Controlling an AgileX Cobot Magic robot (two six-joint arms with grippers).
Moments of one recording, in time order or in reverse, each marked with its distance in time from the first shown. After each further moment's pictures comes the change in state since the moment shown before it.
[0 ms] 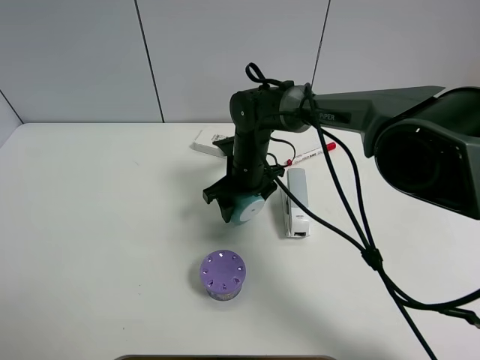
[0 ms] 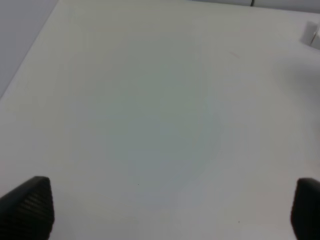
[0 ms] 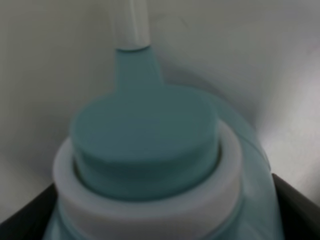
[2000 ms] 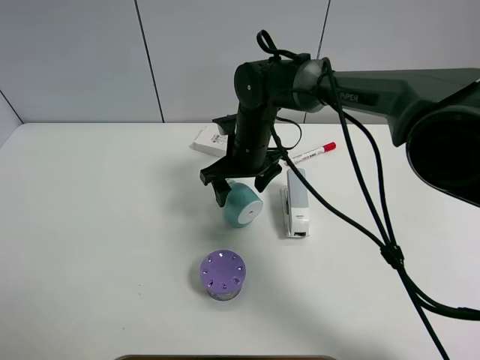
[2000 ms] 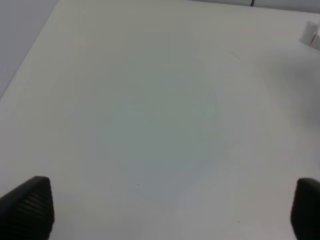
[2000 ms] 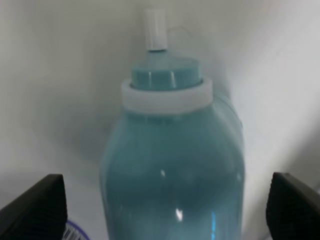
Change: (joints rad) left arm 0.000 0.000 0.000 0.000 0.000 0.000; right arm 0.000 -0.119 -0.001 -0.001 0.031 0.018
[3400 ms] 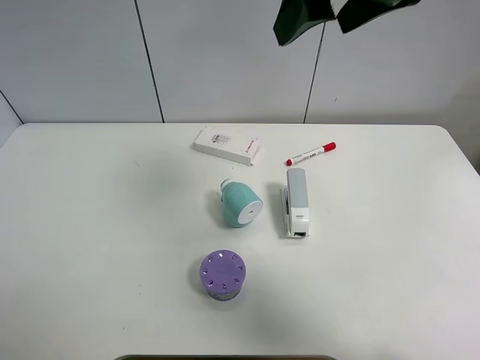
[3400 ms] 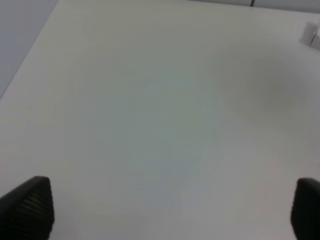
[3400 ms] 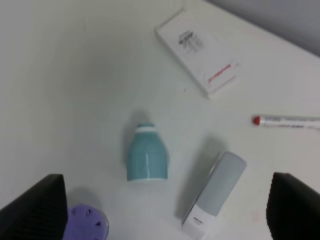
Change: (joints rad) left arm 0.000 0.000 0.000 0.000 0.000 0.000; right arm 0.001 -0.761 0.000 -0.150 0.117 0.038
